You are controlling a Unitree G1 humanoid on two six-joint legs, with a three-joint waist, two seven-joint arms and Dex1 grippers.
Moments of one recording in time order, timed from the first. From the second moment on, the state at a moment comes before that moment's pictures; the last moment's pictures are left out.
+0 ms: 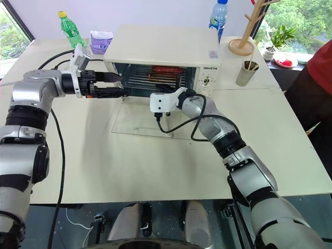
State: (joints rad) left arm -1.08 0.65 -0.06 0.76 -0.29 0.42 -1.37; right arm -0.86 -0.40 0.45 0.39 -0.58 -0.17 0.38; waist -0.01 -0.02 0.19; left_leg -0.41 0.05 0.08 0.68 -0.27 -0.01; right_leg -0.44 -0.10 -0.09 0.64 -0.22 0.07
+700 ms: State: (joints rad) left arm -1.08 0.65 -0.06 0.76 -0.27 0.42 -1.39; right arm -0.66 -0.52 0.42 0.06 -0.59 -0.13 0.46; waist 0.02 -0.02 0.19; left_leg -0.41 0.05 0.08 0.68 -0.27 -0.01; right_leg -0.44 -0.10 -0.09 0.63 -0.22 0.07
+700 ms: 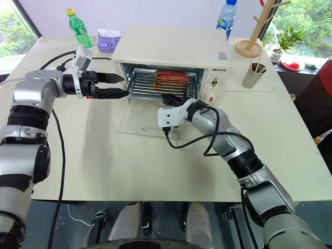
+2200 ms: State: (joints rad) left arm -0.70 0.80 0.19 0.17 -0.65 1.30 -1.31; right arm -0.36 -0.75 0.23 -0.19 -0.41 -0.52 0.52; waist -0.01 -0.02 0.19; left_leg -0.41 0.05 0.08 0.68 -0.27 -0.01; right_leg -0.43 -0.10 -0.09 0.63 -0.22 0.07
